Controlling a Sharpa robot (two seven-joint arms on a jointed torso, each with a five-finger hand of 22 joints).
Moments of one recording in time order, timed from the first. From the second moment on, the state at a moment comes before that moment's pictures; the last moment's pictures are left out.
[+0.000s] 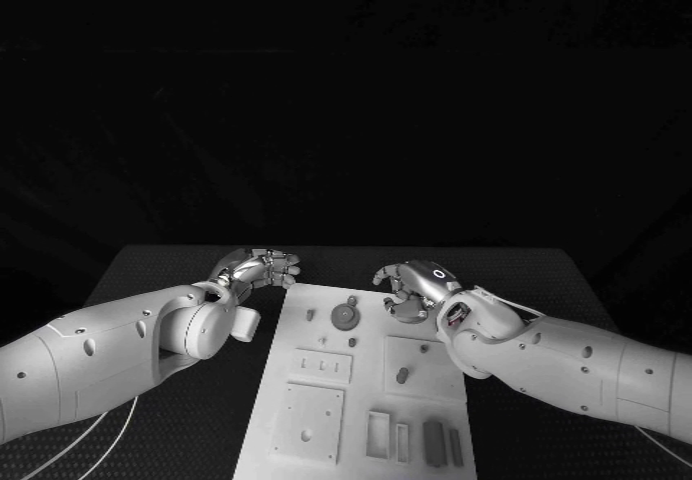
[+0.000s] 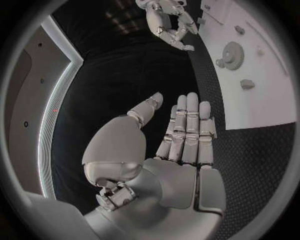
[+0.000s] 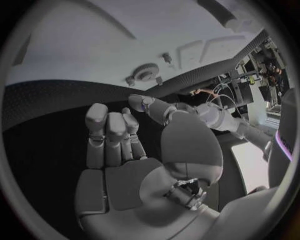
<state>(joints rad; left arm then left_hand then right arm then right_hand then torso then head) 1.29 -0.70 -0.16 1.24 -0.02 -0.27 0.28 1.06 -0.08 0.52 -0.26 0.10 0.81 0.17 0.40 0.45 1.21 0.10 0.18 0.14 1.02 0.06 0.55 0.60 0.04 0.76 -0.04 0.58 1.28 1.15 -0.68 -0.06 1.30 -1.54 -0.59 -0.07 1.05 -0.20 0.84 -0.25 0.40 0.85 0.13 0.28 0.42 1.05 0.02 1.22 1.17 1.31 -0.07 1.20 1.12 0.21 1.26 -0.04 1.03 1.31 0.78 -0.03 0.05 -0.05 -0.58</state>
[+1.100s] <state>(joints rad) 1.29 -0.69 -0.17 1.22 -0.02 -0.26 0.28 1.06 -0.08 0.52 -0.26 0.10 0.81 0.17 0.40 0.45 1.21 0.10 0.18 0.14 1.02 0.06 0.55 0.60 0.04 0.76 -0.04 0.58 1.28 1.07 -0.84 -0.05 1.18 -1.13 -0.44 0.20 1.03 -0.22 0.52 -0.28 0.15 0.83 0.15 0.28 0.42 1.03 0.03 1.21 1.18 1.28 -0.06 1.18 1.14 0.20 1.20 -0.05 1.02 1.31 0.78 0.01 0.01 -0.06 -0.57</state>
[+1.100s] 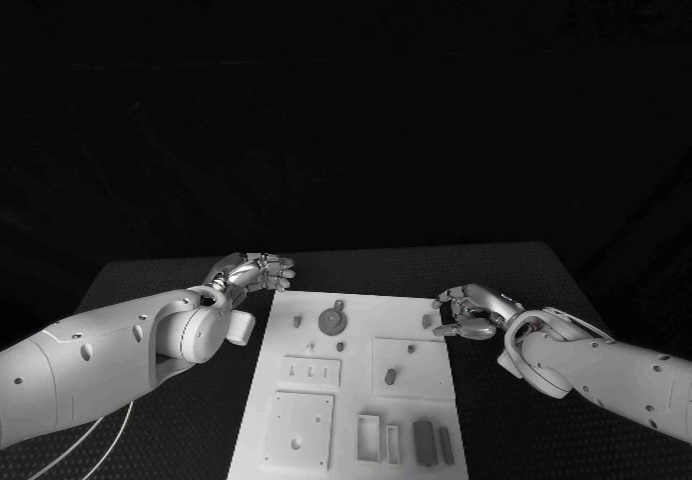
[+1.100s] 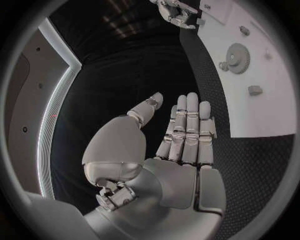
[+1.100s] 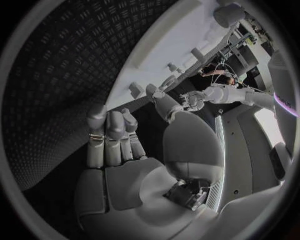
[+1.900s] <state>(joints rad) 1.28 -0.69 -0.17 1.22 -0.02 -0.26 0.28 1.06 -0.08 0.52 -0.26 0.10 0.81 0.17 0.40 0.45 1.21 0.10 0.18 0.14 1.02 0.06 0.55 0.60 0.04 0.76 -0.04 0.58 1.28 1.05 -0.79 -0.05 1.11 -1.10 -0.43 0.23 1.10 -0.17 0.60 -0.24 0.05 0.84 0.14 0.29 0.42 1.03 0.03 1.21 1.18 1.28 -0.07 1.18 1.14 0.19 1.19 -0.05 1.01 1.31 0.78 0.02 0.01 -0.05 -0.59</state>
